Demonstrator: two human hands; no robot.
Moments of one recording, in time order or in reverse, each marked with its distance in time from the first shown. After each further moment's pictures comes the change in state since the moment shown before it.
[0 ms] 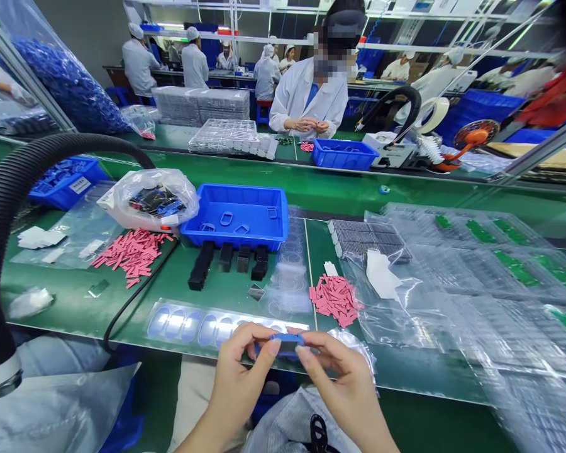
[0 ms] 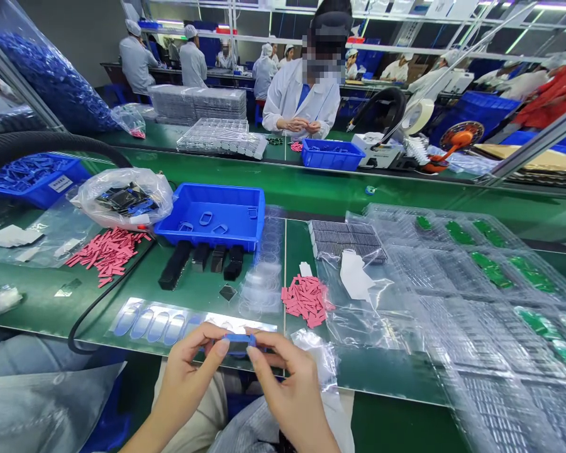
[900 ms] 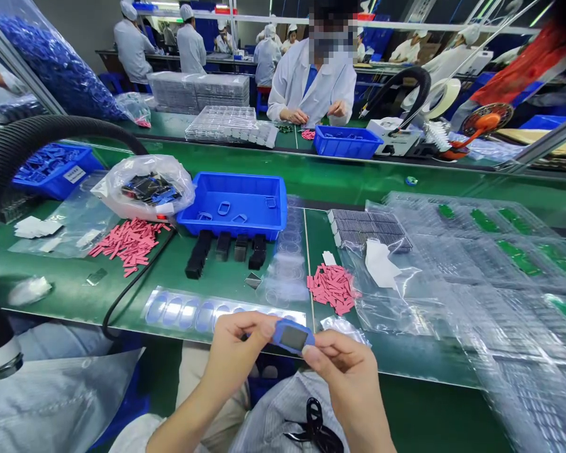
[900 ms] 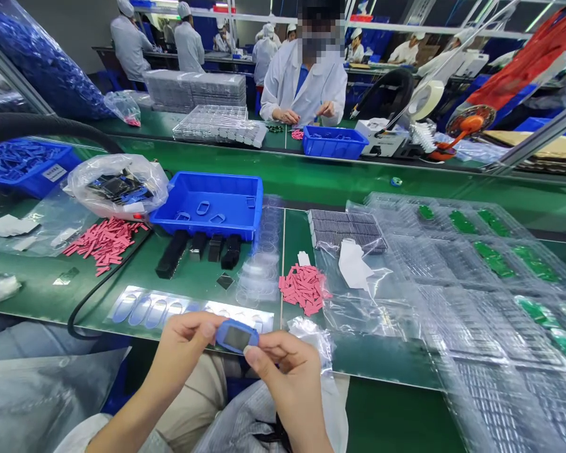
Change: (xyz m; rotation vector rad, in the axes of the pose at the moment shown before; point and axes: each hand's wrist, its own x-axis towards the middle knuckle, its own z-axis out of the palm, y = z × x) left_hand 0.012 0.014 -0.001 -0.281 -0.113 -0.167; right_hand -0.007 -0.004 -0.003 0.426 0.077 0.255
